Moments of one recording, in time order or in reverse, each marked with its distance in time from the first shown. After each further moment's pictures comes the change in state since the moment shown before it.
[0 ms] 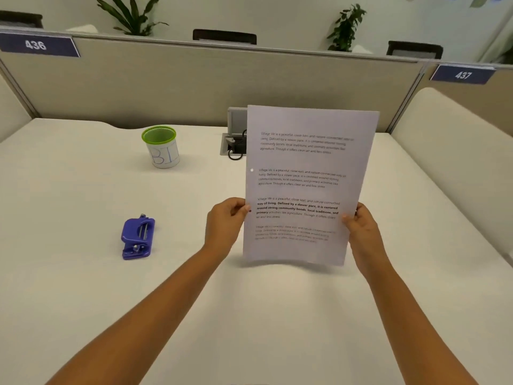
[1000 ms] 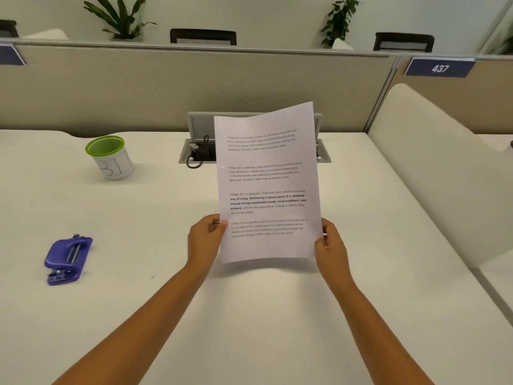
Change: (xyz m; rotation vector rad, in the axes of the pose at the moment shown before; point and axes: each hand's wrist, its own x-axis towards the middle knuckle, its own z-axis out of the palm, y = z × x) left_hand 0.013 0.000 0.104 -0.074 0.087 -0.149; right_hand 0.039 0.033 -0.070 -0.406 0.060 0.006
